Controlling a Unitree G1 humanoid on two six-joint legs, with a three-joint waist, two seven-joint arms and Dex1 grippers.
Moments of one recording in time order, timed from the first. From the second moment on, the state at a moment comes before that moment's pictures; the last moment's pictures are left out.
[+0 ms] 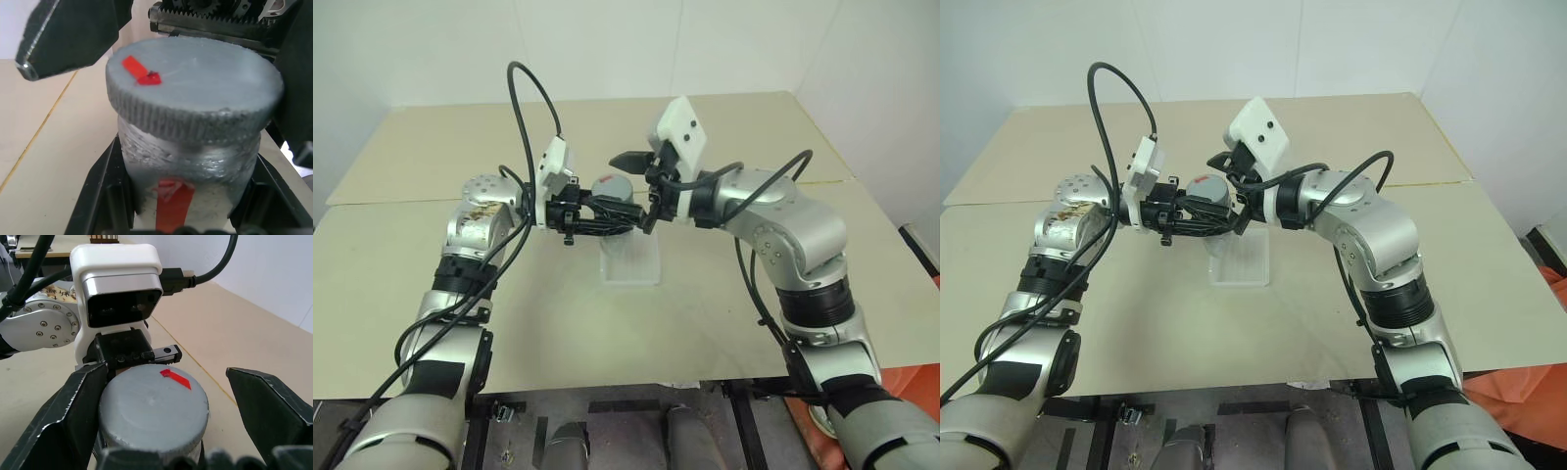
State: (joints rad) left arm -0.97 0.48 -0.06 0.51 -0.35 0.23 -1.50; right arm -0.95 -0.38 0.18 -0.19 0.46 0.81 0.68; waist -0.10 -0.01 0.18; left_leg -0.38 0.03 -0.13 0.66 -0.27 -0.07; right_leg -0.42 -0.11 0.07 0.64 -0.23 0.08
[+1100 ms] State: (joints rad) left arm -0.97 0.49 -0.06 0.51 -0.35 0.23 -1.50; right arm -0.93 -0.43 0.15 -0.20 0.50 0.81 0.78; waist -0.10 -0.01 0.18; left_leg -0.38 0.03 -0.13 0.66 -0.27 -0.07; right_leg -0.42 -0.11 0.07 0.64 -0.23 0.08
